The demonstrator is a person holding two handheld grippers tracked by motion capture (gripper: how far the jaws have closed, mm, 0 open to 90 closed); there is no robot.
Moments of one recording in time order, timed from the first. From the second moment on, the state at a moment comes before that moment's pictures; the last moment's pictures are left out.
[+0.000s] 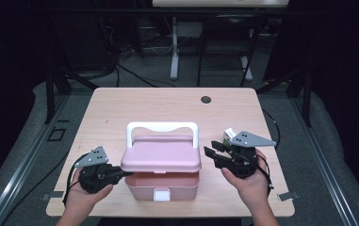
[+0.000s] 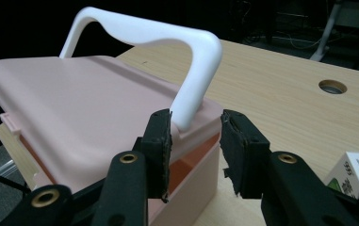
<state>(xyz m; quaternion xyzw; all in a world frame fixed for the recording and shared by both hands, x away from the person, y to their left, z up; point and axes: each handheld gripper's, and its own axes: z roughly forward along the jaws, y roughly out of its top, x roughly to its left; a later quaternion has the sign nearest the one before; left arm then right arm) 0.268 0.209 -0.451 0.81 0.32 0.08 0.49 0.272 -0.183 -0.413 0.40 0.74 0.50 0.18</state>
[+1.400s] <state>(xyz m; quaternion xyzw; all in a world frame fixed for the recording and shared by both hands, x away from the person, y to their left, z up) 0.294 0.208 -0.411 0.79 0.32 0.10 0.51 0.267 -0.155 -0.478 0.39 0.80 0.44 0.14</state>
